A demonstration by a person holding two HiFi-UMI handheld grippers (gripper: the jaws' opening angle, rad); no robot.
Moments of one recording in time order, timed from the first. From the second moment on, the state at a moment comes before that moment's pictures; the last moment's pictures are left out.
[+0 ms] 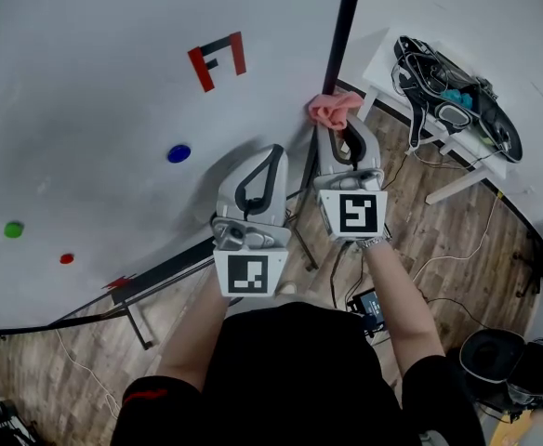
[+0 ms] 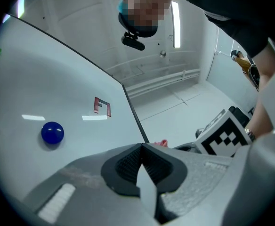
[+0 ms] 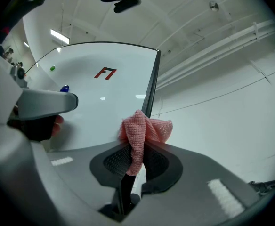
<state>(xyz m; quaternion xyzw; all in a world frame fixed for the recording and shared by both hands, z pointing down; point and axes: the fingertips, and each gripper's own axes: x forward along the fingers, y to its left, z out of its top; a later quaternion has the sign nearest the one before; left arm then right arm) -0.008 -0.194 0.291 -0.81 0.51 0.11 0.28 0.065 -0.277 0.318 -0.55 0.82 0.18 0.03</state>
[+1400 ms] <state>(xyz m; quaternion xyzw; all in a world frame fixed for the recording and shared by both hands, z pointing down) -0.018 -0.208 0.341 -0.80 0.55 0.09 0.23 0.064 -0.280 0.378 -0.56 0.82 0.13 0.02</state>
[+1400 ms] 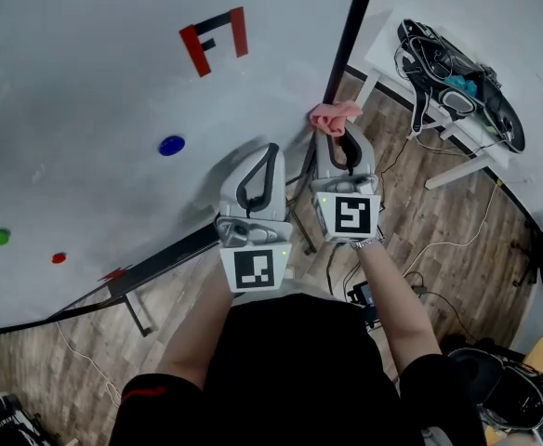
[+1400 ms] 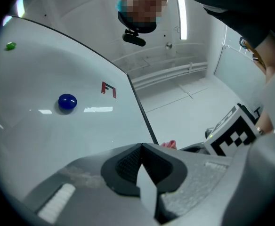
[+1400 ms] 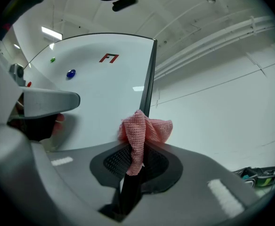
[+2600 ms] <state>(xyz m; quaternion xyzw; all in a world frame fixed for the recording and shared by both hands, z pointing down) -0.012 -0.207 0.364 -0.81 0.54 0.07 0.21 0.066 -0.279 0.428 -0.58 0.81 0.10 -0.01</state>
